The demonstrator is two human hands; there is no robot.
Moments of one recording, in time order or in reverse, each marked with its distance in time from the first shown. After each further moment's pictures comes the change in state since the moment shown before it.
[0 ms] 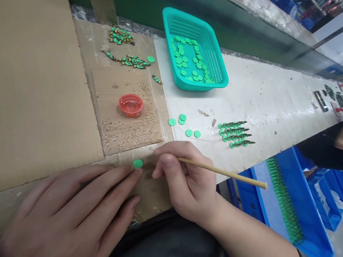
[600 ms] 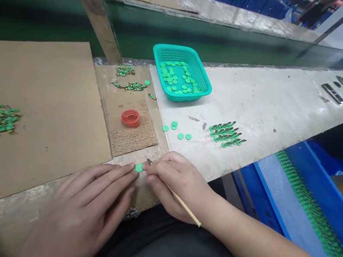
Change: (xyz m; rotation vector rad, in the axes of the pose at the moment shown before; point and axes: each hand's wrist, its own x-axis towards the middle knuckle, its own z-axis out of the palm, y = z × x) left_hand 0.009 -0.008 -0.009 -0.013 0.023 0.041; right_hand -0.006 0.002 -0.026 -0.175 -0.327 -0.209
